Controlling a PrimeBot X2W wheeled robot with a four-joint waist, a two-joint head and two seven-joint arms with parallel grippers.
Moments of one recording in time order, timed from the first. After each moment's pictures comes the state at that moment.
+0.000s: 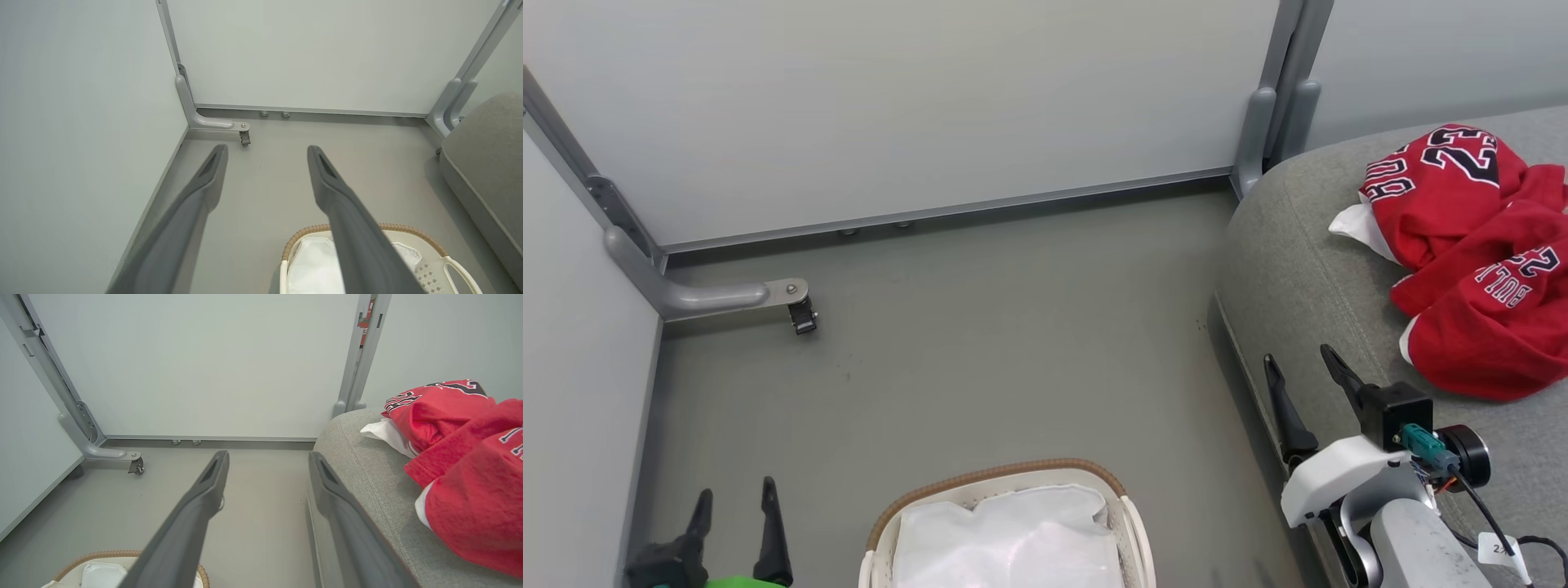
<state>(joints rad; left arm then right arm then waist) 0.02 0.07 0.12 0.42 -0.16 -0.13 -0.26 -0.23 -0.05 0.07 0.45 0.10 0.13 -0.26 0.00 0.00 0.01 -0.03</state>
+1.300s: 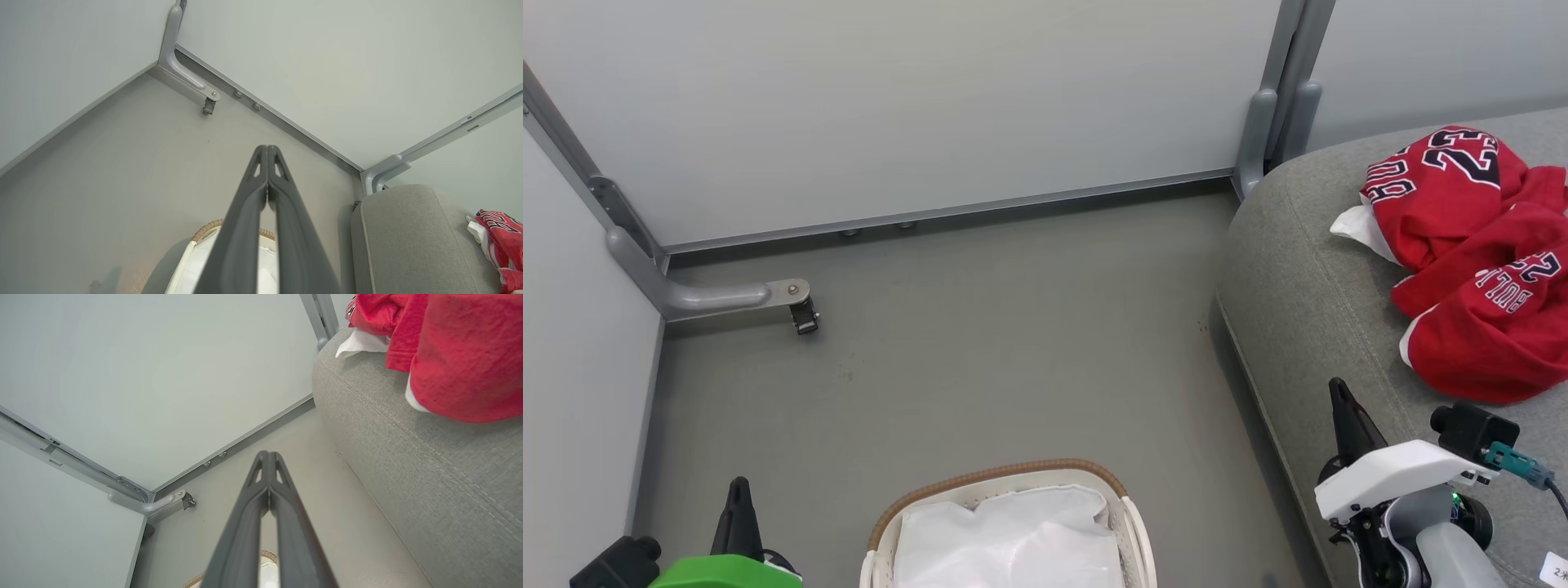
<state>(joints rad) 0.00 0.05 0.10 0.40 -0.71 -0.13 -0.13 -0.17 -0.04 0.01 0.41 0.63 0.13 -0.13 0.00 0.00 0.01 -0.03</state>
